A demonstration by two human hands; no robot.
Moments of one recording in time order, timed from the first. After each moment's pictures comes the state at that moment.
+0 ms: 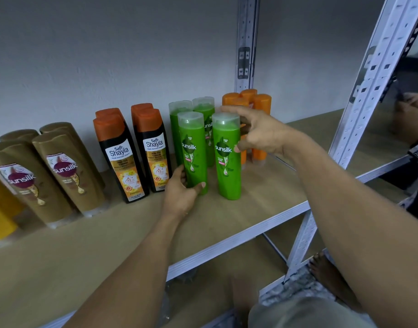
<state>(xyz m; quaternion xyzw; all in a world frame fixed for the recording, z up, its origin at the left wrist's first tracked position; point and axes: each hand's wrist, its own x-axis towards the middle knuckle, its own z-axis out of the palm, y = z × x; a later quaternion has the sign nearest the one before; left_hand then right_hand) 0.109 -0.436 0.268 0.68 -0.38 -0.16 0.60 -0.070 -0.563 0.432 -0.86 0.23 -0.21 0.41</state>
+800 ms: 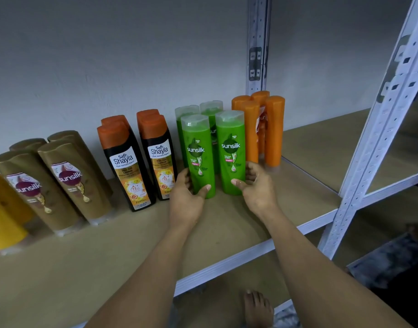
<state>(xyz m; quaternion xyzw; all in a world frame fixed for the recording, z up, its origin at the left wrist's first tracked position) 0.104 -0.444 0.268 0.72 -0.35 -0.07 0.59 -0.031 -0.561 0.269 -0.70 0.35 -0.45 0.43</state>
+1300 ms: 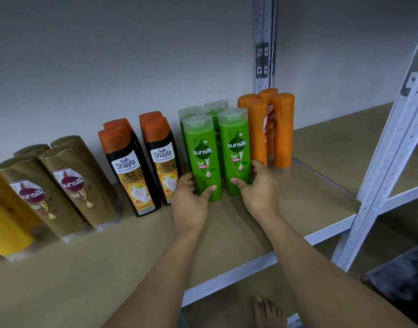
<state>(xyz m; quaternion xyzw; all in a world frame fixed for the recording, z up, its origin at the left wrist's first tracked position) 0.103 -0.447 0.272 0.75 -0.32 0.01 0.59 -0.008 -0.561 0.268 -0.71 0.38 -0.48 0.34</state>
